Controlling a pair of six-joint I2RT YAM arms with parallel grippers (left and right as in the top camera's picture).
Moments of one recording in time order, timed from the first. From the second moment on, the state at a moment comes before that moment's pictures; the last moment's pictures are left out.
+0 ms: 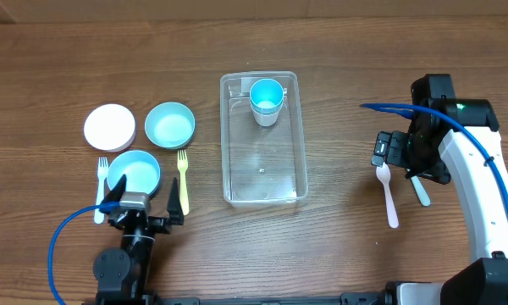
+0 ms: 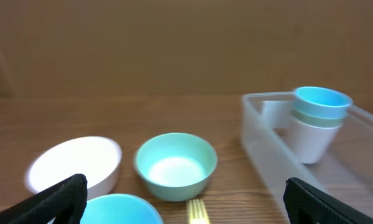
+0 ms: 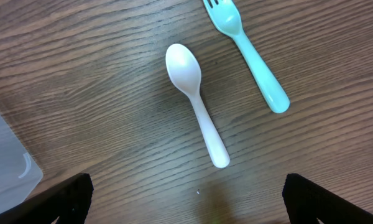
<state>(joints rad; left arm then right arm) 0.00 0.01 0.01 -0.05 0.08 -0.03 -0.03 1.52 1.31 -1.31 0.06 0.28</state>
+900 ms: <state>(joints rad) 0.00 1.45 1.05 -0.88 0.04 -0.05 -0.03 1.53 1.31 -1.30 0.06 0.28</state>
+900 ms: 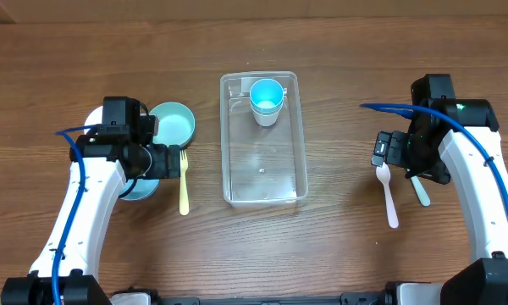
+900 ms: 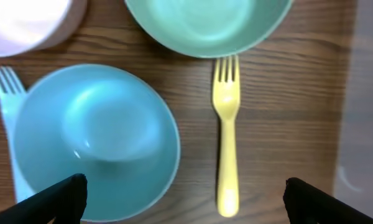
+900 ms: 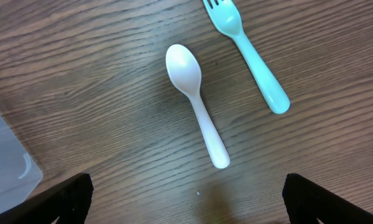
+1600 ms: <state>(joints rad) 0.00 1.47 0.78 -0.53 0.04 0.04 -0.03 1.53 1.31 -1.30 0.06 0.28</state>
